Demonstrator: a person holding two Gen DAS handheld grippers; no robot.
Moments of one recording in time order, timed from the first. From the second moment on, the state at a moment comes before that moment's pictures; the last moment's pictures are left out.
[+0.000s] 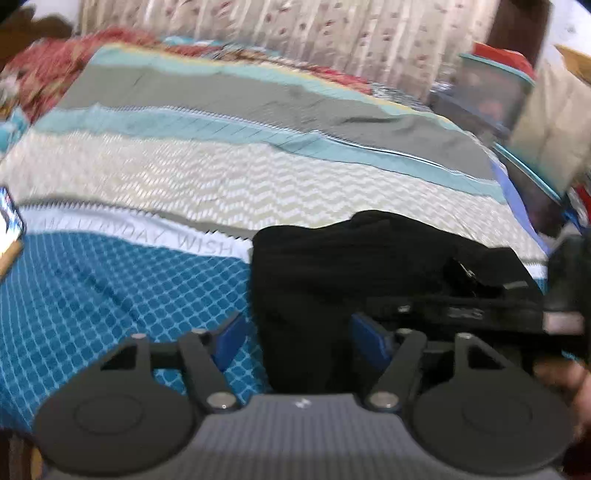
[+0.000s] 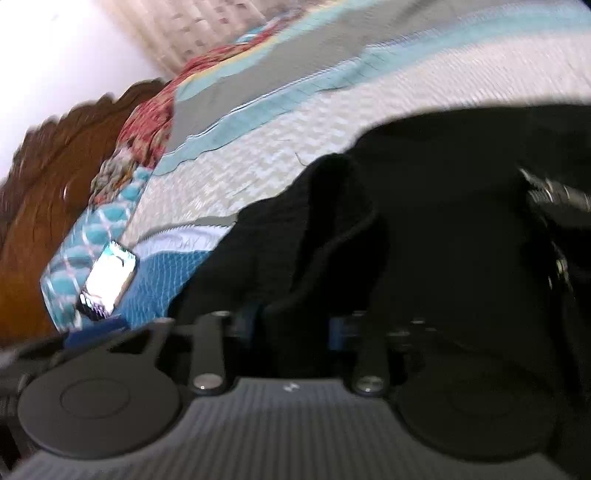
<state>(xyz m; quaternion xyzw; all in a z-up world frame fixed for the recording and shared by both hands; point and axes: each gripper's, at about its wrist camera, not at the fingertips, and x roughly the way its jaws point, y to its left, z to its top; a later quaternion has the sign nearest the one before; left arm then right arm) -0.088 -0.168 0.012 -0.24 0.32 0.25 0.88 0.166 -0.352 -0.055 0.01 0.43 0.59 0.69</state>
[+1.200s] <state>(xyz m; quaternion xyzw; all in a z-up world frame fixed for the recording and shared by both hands) -0.022 -0.128 0.012 -0.36 0.32 0.17 0.86 0.181 -0.357 -0.065 -0.03 0.39 0.57 0.73</state>
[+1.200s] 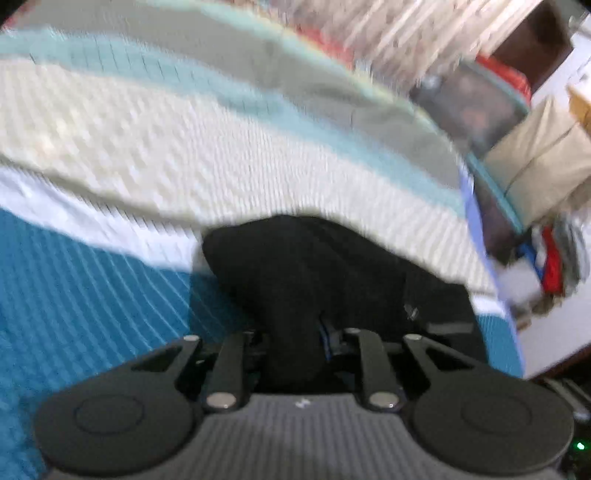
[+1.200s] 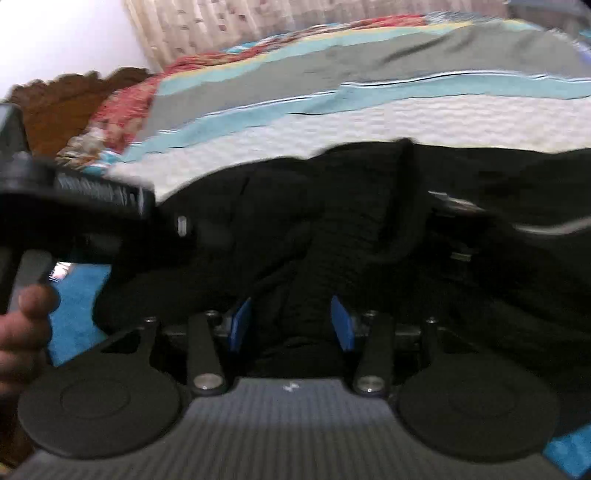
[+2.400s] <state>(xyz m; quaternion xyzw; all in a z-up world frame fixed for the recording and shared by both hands) -0.004 -0.119 -0.049 -0.19 0.40 0.35 0.82 0.224 -0.353 -0.063 -0.05 0.37 0.54 0.75</state>
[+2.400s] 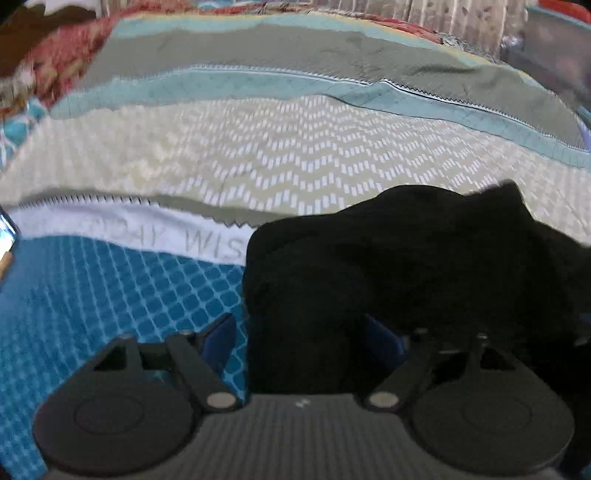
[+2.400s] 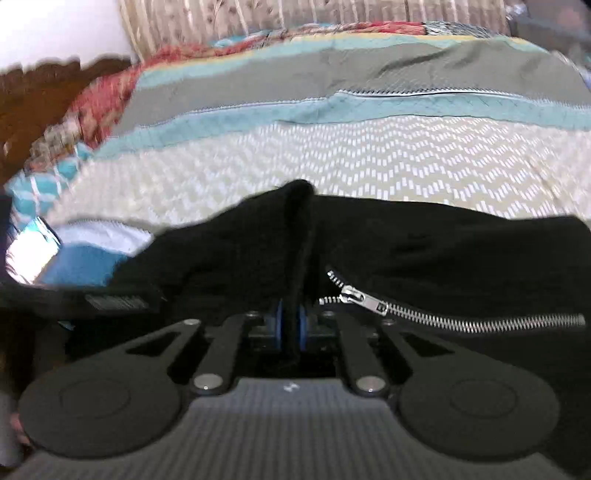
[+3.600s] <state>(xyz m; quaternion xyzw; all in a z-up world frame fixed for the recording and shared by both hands) 0.153 -0.260 0.038 -0.08 0.45 0.17 0.87 0.253 -0.530 -0.050 0.11 0.33 0.44 0.82</state>
